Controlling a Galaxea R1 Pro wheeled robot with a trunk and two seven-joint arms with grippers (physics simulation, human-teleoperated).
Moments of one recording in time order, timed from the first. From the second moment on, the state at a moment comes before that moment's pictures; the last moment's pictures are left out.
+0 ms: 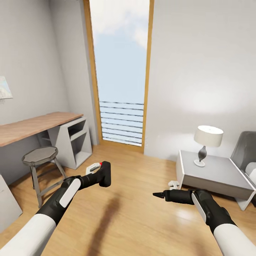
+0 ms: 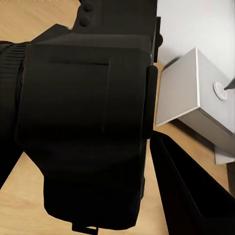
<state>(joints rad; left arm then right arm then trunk) -0.67 0.11 -0.23 -0.90 0.82 0.59 -0.01 -0.61 -0.17 -0.02 -0.76 -0.06 0.64 0.88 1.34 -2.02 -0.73</state>
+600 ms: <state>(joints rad) -0.67 0.11 -0.23 -0.90 0.82 0.59 -0.01 -0.61 -0.17 -0.02 -0.76 -0.06 0.64 0.88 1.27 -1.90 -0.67</state>
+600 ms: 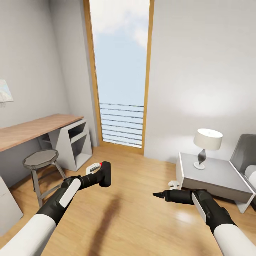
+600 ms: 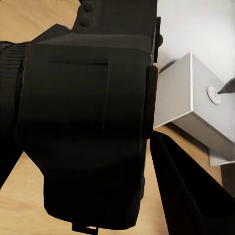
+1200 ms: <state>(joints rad) -0.67 0.11 -0.23 -0.90 0.82 0.59 -0.01 -0.61 -0.17 -0.02 -0.76 -0.06 0.64 0.88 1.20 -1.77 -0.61</state>
